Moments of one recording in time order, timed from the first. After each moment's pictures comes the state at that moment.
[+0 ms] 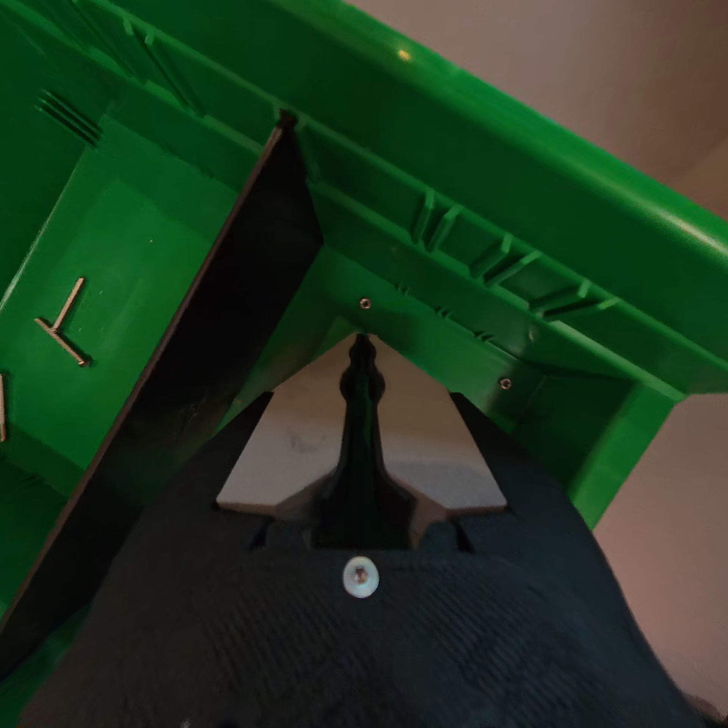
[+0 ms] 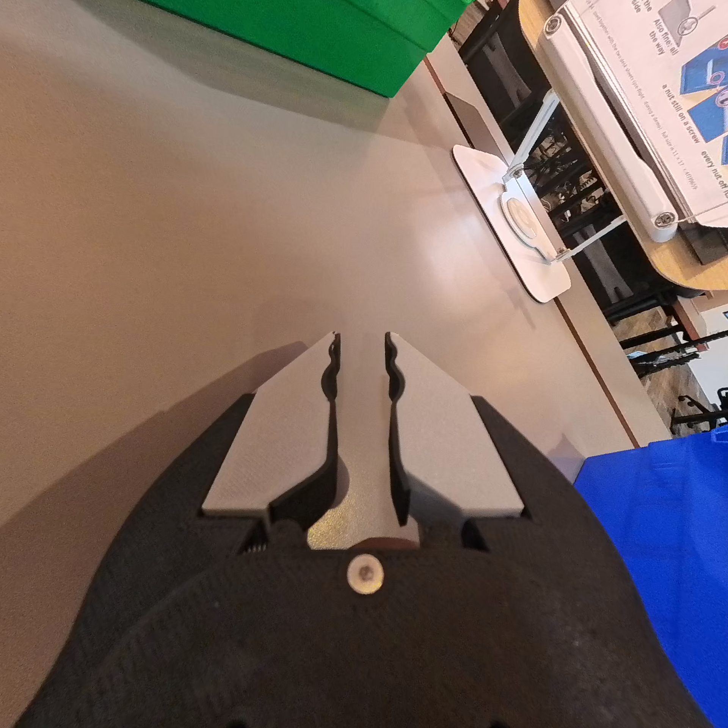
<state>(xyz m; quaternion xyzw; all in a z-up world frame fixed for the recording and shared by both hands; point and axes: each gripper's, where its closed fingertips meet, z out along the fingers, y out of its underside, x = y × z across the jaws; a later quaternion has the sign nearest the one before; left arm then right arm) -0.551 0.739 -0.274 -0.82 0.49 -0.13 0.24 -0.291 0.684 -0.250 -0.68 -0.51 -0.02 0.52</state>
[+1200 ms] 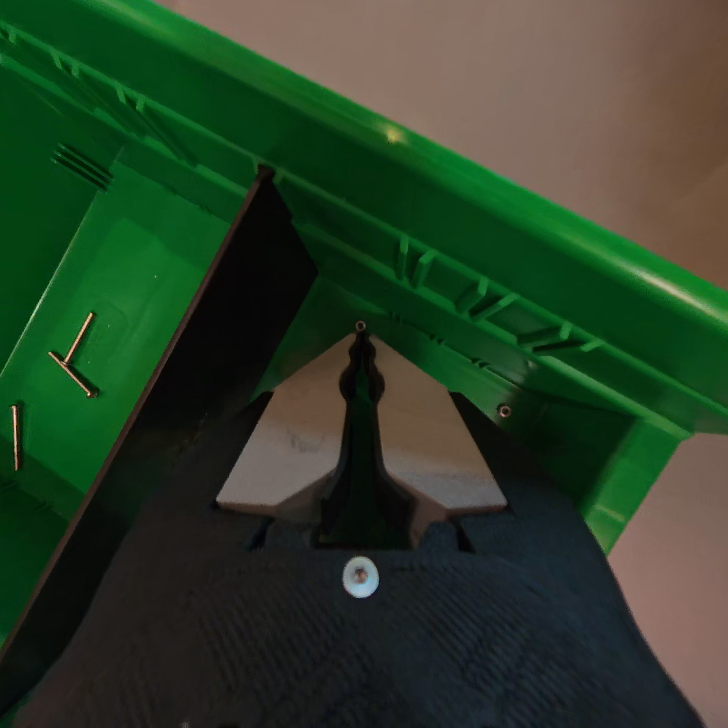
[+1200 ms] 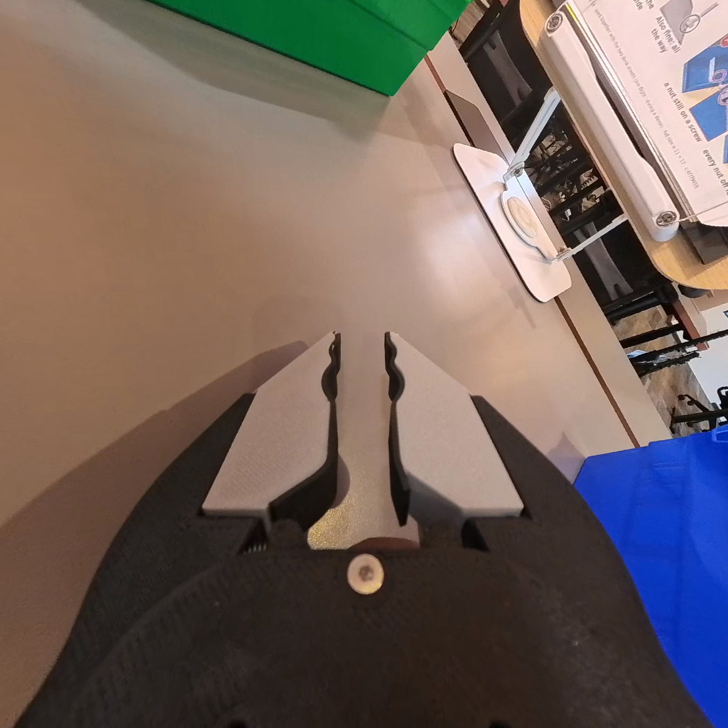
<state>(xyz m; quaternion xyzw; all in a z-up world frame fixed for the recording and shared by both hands) -0.537 0.743 -0.274 -0.81 0.51 -0.11 0.27 -0.291 0.685 -0.250 -0.68 -0.51 -0.02 0.52</state>
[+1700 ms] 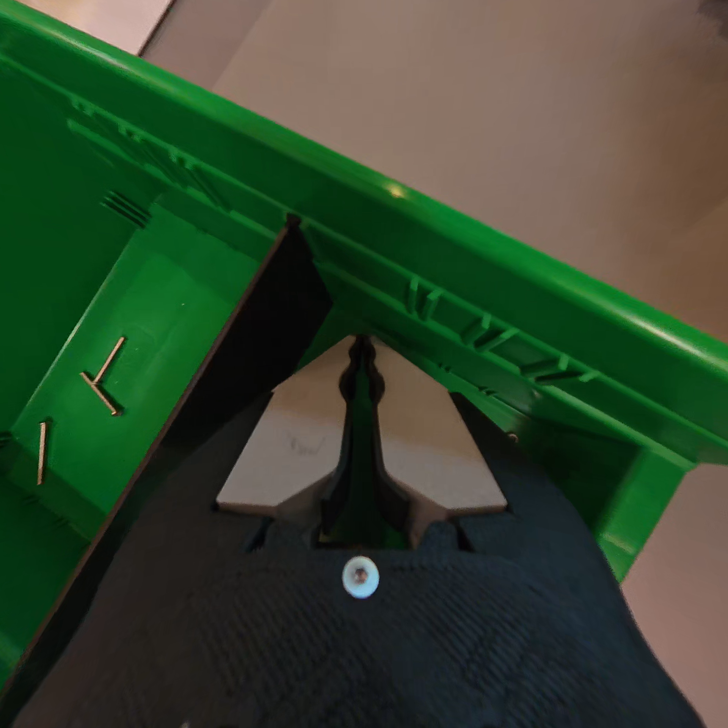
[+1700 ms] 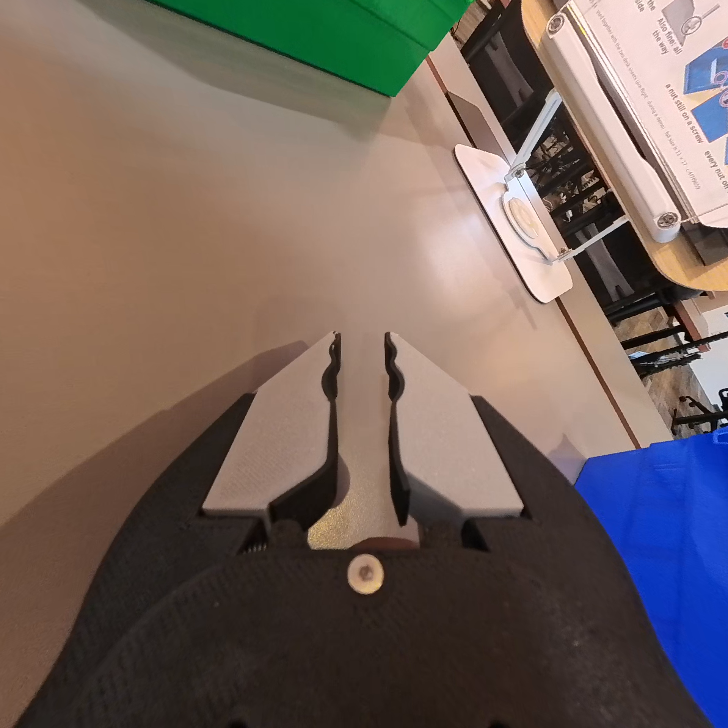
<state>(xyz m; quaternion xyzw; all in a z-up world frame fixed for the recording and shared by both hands) -0.528 0.753 -0.264 -0.80 0.50 -0.12 0.31 -0.292 0.684 -0.251 -0.68 -0.51 -0.01 0.52</state>
